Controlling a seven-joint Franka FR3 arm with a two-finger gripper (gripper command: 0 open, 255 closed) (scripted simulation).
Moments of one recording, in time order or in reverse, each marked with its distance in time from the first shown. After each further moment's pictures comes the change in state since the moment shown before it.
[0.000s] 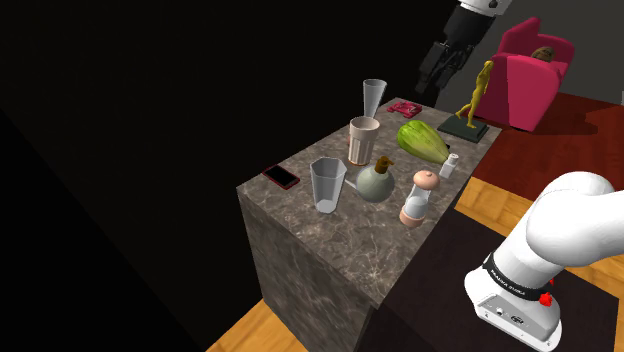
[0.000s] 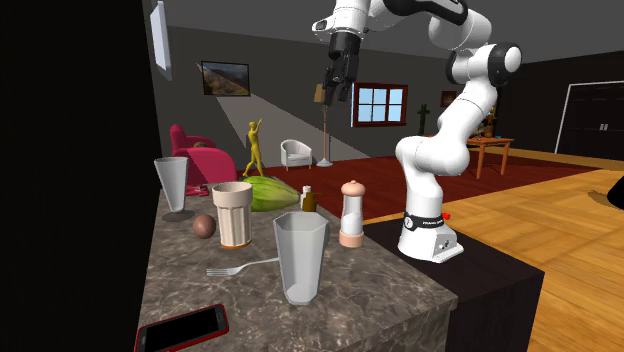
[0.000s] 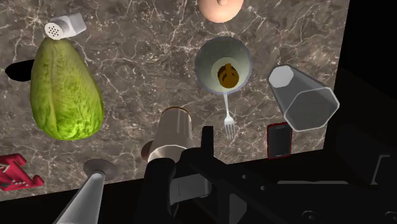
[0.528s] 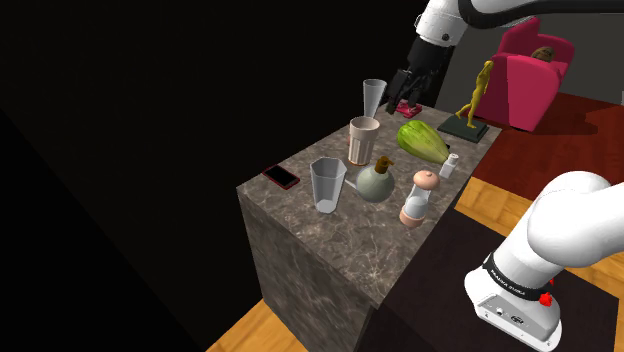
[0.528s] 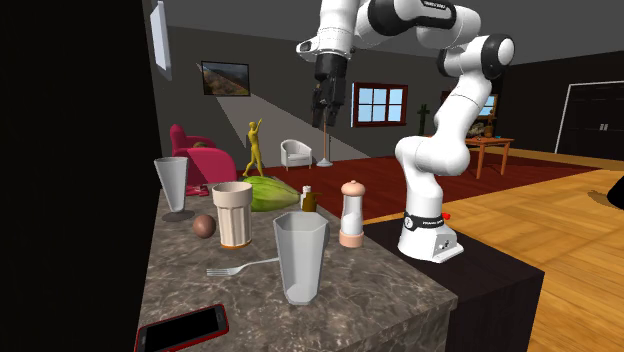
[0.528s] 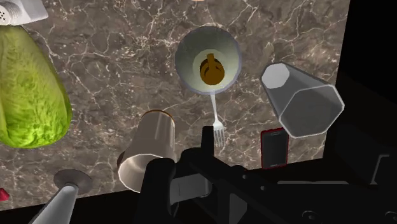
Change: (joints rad) arm 0.023 0.134 0.041 -0.058 0.038 0.162 0.026
